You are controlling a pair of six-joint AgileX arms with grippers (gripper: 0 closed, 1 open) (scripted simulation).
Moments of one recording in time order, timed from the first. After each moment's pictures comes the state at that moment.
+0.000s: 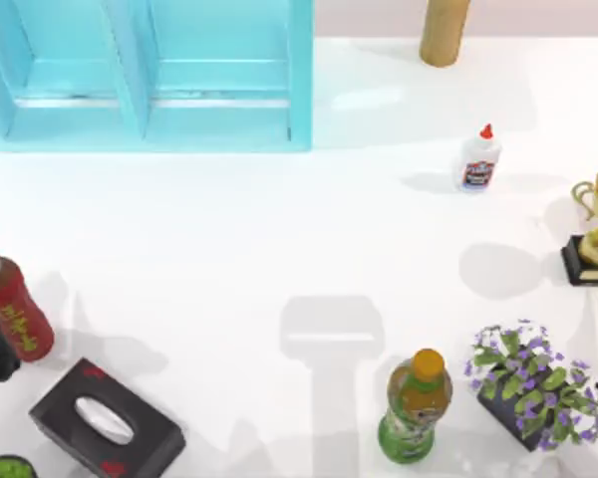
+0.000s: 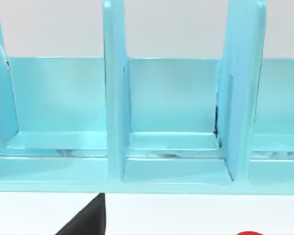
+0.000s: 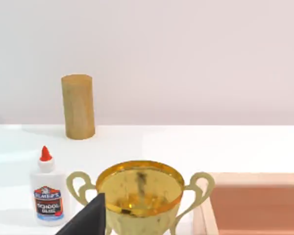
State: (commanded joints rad) left arm 0.00 0.00 0.00 0.00 0.00 0.00; right arm 0.00 0.00 0.00 0.00 0.00 0.00
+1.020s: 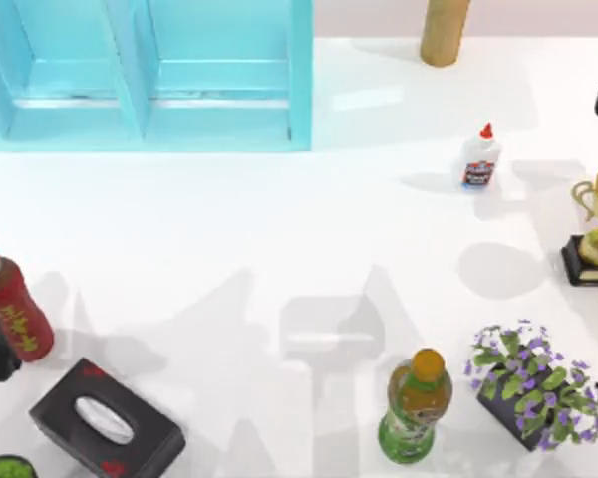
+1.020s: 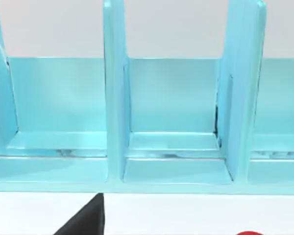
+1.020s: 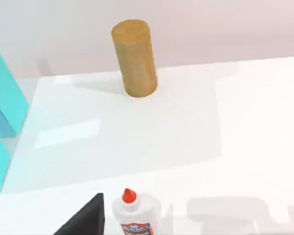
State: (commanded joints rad) left arm 0.00 0.00 0.00 0.00 0.00 0.00; right arm 0.20 1.17 0.90 -0.20 0.11 0.21
